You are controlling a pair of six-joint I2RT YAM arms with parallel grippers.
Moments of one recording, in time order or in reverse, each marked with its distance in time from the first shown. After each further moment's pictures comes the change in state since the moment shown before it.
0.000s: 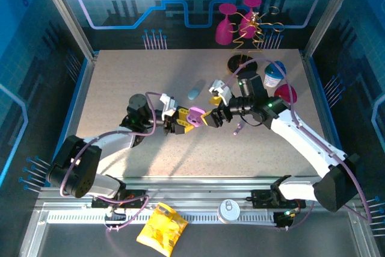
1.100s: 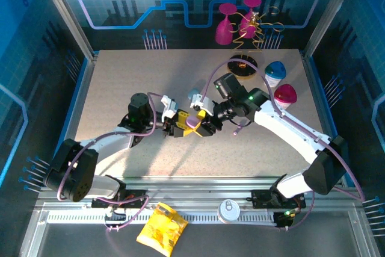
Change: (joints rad) left arm 0.001 -0.038 0.017 -0.182 0.043 0.071; right arm 0.171 0.183 0.208 -0.320 0.015 -0.253
